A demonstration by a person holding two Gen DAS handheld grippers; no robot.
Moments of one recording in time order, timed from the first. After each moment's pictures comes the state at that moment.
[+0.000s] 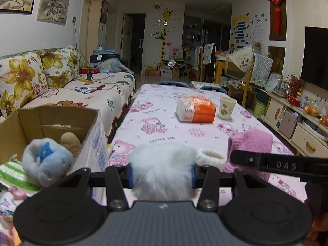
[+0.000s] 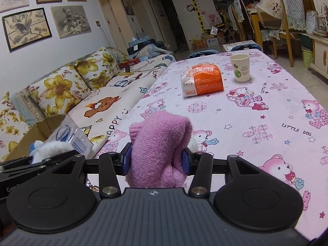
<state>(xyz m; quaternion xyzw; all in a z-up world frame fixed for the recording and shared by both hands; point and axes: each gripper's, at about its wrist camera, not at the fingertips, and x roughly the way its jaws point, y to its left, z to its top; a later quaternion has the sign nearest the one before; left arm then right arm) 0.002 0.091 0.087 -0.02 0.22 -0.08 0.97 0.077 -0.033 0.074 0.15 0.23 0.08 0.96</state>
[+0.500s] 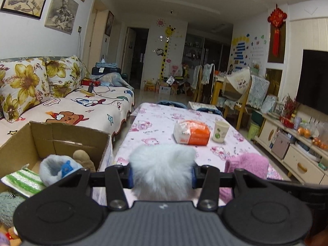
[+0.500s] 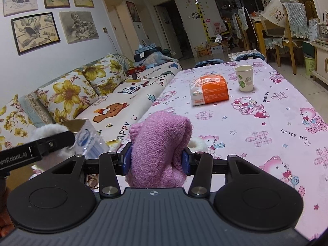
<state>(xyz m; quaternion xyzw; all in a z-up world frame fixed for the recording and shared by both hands) -0.024 0.112 0.116 -0.06 0.18 -0.08 0.98 0.057 -0.025 0.085 0.15 0.21 0.10 0.96</state>
